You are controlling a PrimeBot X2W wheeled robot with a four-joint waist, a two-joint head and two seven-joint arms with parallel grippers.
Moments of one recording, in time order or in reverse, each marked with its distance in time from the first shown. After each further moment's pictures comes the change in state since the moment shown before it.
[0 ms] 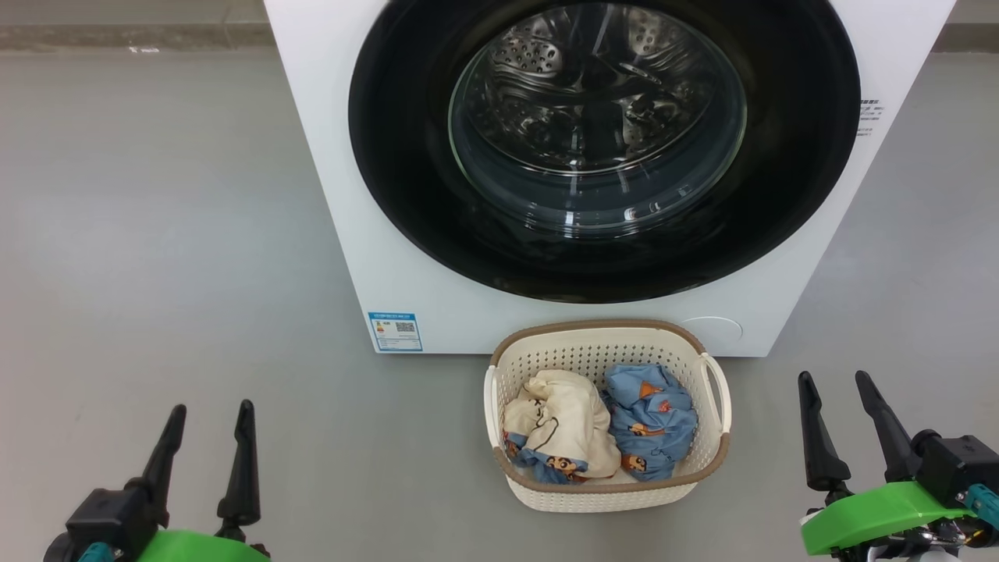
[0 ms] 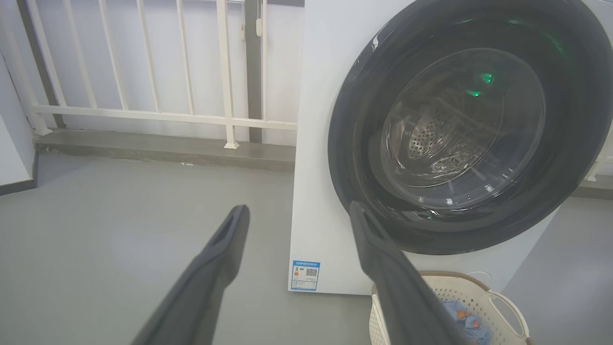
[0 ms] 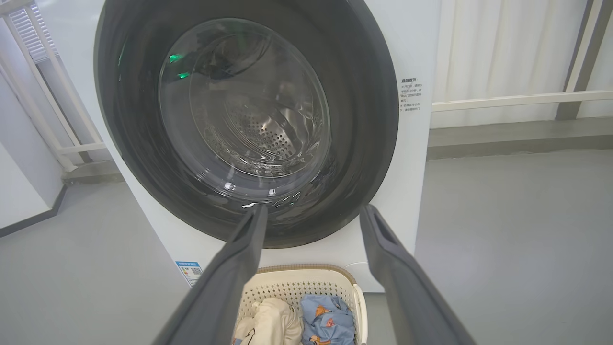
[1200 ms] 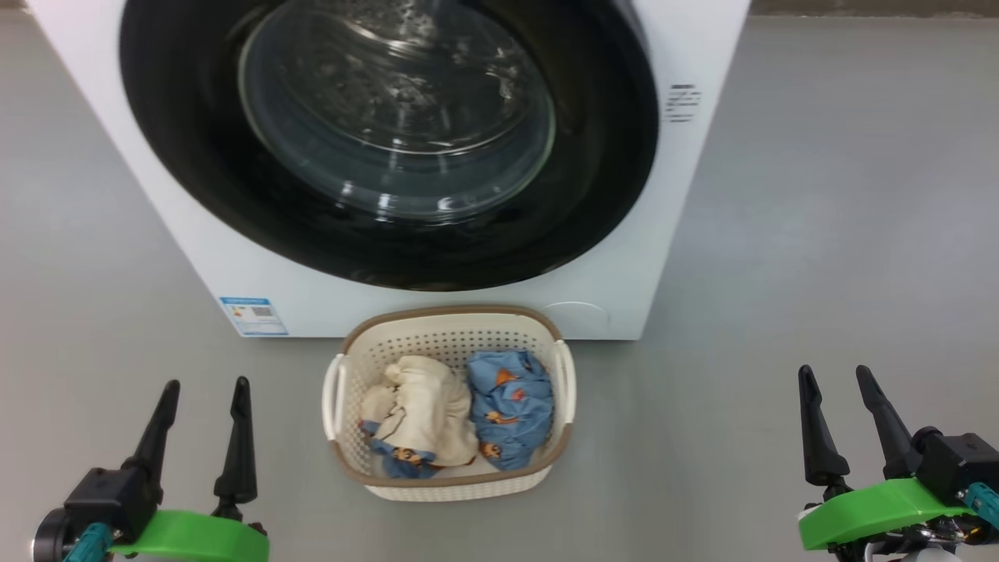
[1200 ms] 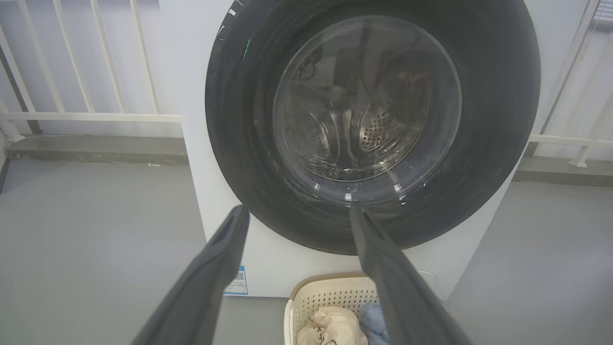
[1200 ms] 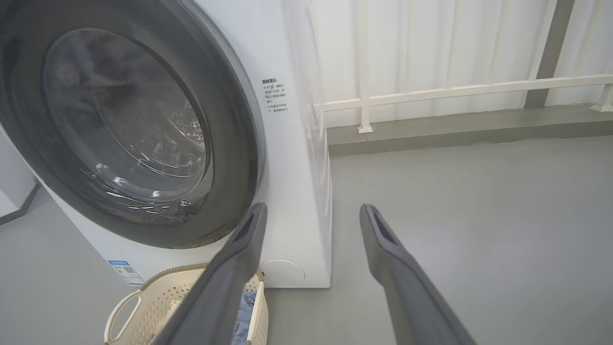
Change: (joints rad) left arm -0.040 -0.008 0.027 -0.003 0.061 0.000 0.000; right arm -0.002 0.028 -0.026 -0.017 -0.016 0.000 0.000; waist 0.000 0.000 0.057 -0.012
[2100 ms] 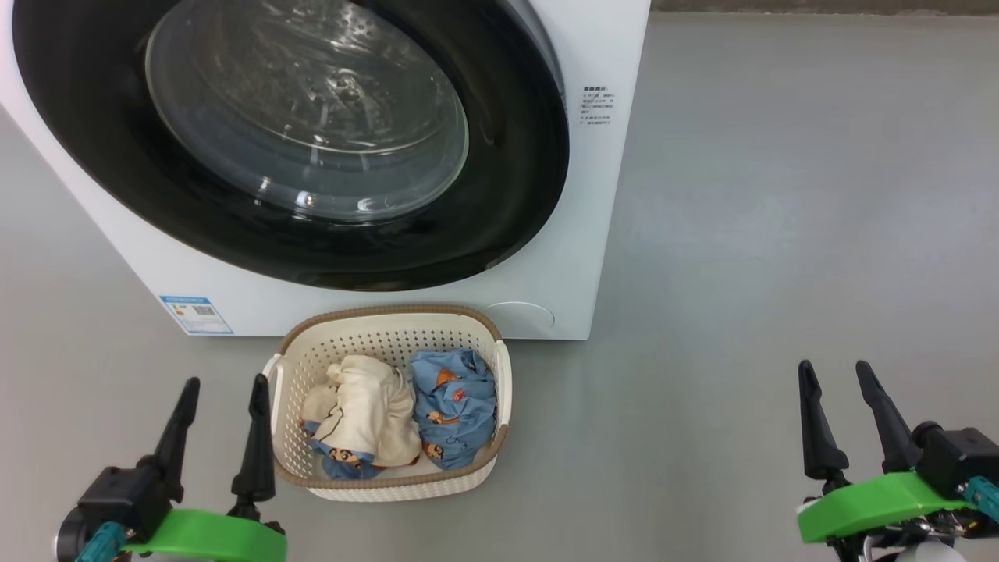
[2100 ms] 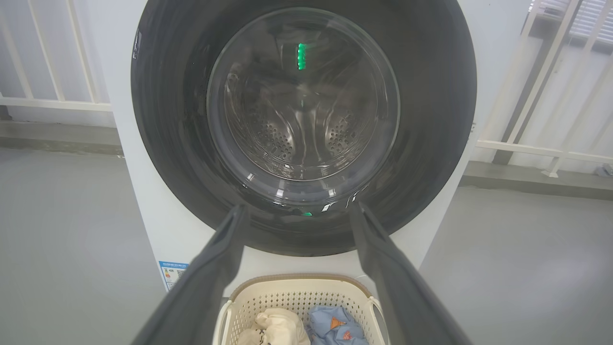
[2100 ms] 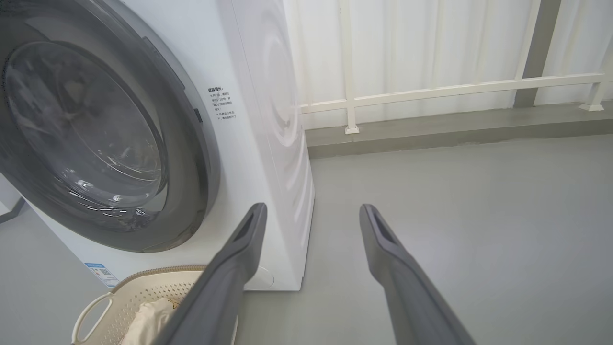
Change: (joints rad) left arm 0.001 -0.012 -0.034 -0.017 -0.048 0.000 0.000; right arm -0.009 -0.002 0.002 0.006 0.005 0.000 0.000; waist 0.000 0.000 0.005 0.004
